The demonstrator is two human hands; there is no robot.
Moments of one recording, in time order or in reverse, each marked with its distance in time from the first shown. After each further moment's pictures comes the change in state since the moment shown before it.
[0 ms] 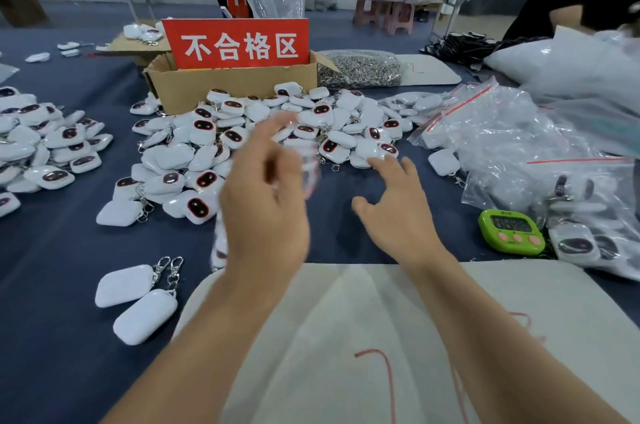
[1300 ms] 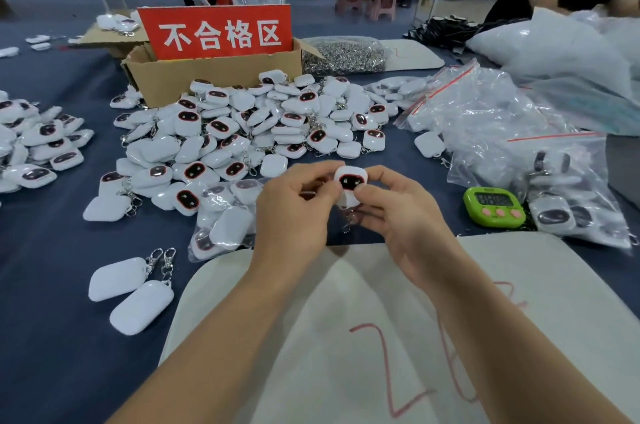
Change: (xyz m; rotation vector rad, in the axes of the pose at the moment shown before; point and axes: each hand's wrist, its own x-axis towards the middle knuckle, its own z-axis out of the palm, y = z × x) left_hand -0.021 -0.018 0.024 -0.109 -0.351 -0.408; right_hand -0.044 -0.022 -0.029 0.977 -0.201 0.343
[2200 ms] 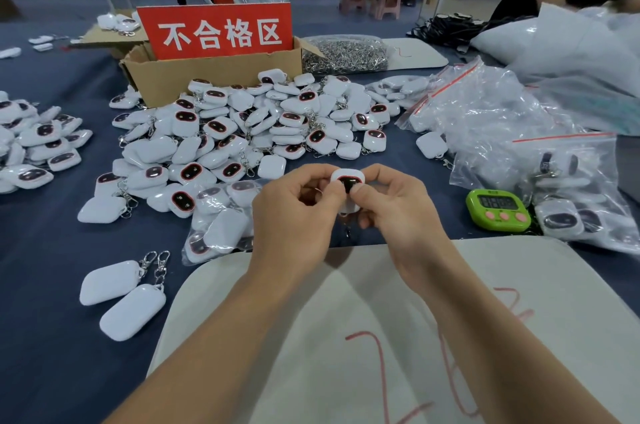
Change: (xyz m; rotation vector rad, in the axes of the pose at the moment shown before) left_hand -0.006 0.006 0.006 0.026 0.036 0.014; right_hand -0.001 -0.001 0.004 -0.159 0.024 -0.138
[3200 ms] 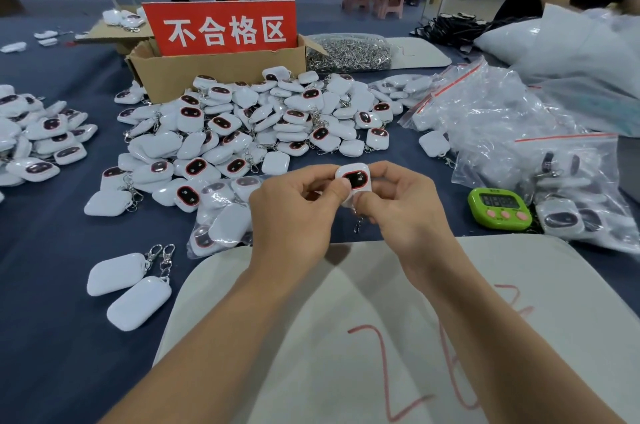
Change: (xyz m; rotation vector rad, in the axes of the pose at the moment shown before) left_hand -0.001 0.001 -0.004 0.043 0.014 0.036; right_hand -0.008 -0.002 0.000 -0.089 0.014 -0.049
